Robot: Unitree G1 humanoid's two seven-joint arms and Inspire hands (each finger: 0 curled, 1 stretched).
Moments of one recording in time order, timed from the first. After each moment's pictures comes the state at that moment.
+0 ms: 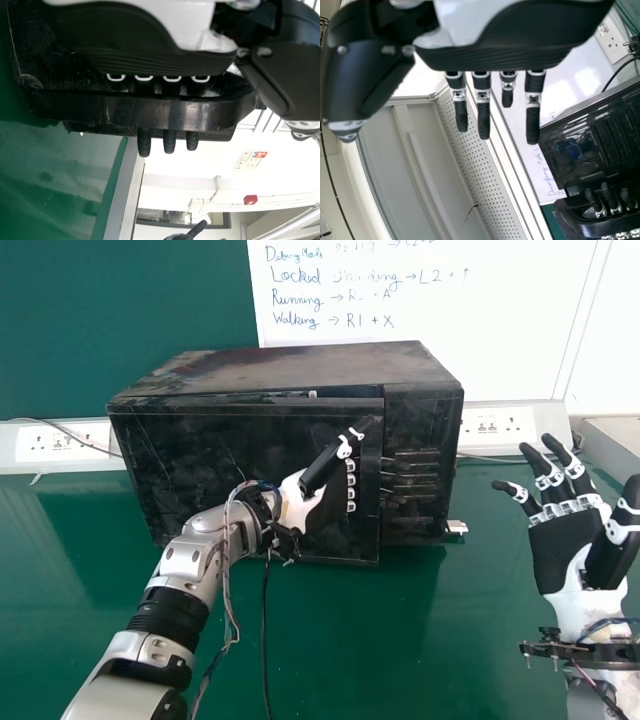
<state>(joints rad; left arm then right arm) -0.99 0.11 0.03 0.66 -0.22 0.29 -0.70 -0.25 -0.16 -0.37 0.14 0.61 -0.41 0.52</state>
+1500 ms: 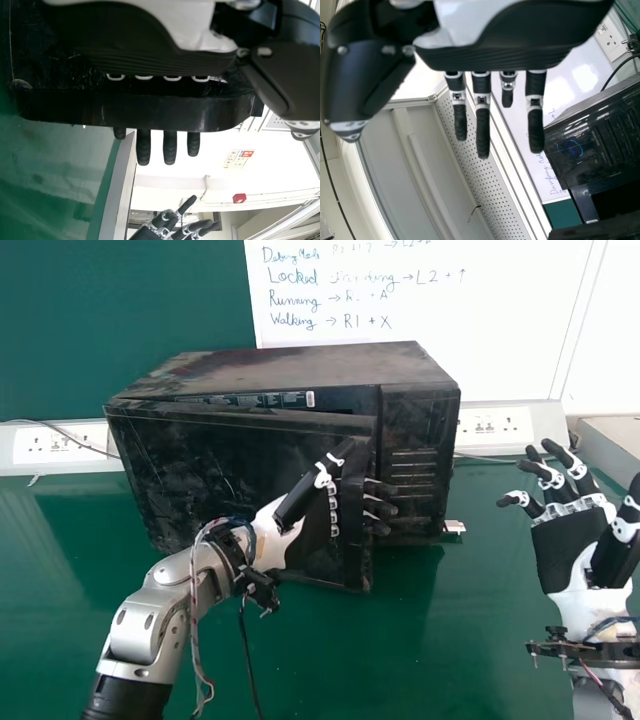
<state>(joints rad) -0.63 0.16 0.00 0.01 -0.29 0.52 -0.62 -0.25 -0.16 -0.39 0.13 0.63 -0.37 0.53</state>
